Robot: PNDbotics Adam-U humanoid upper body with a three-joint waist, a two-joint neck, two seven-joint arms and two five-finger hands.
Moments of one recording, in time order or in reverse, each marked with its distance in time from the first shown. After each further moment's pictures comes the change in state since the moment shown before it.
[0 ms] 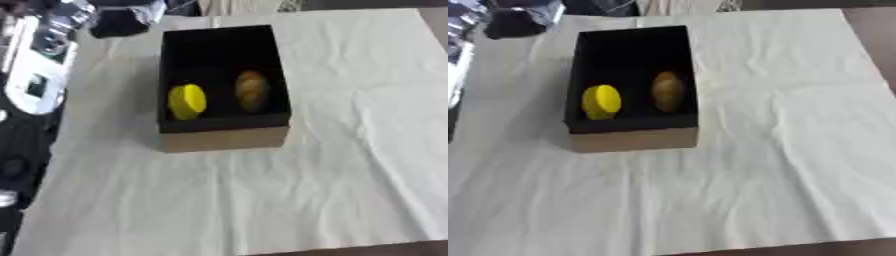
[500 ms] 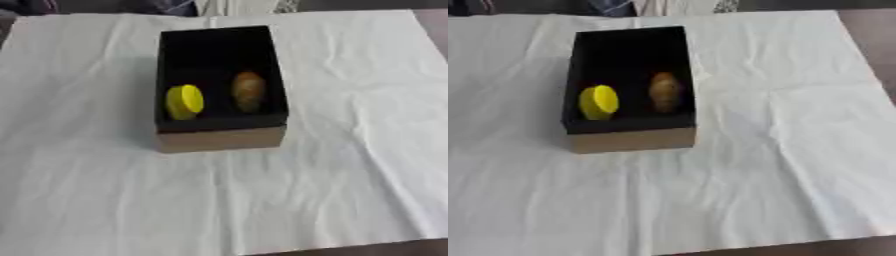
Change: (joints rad) left arm 0.396 0.244 0.230 -0.365 0.510 0.037 0.386; right arm -0.028 0.113 -0.023 0.000 -0.007 -0.063 -0.056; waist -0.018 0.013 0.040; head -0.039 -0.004
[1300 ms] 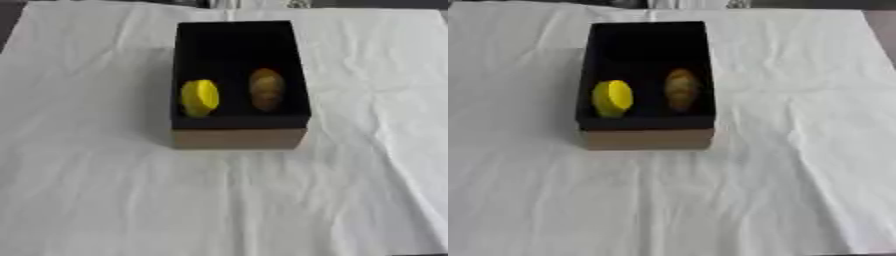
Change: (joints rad) left arm 0.125 -0.213 0.149 -0.069 0.065 -0.132 0.093; right arm -0.127 0.209 0.013 0.000 -0.012 -0.097 0.090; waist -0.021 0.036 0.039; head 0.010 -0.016
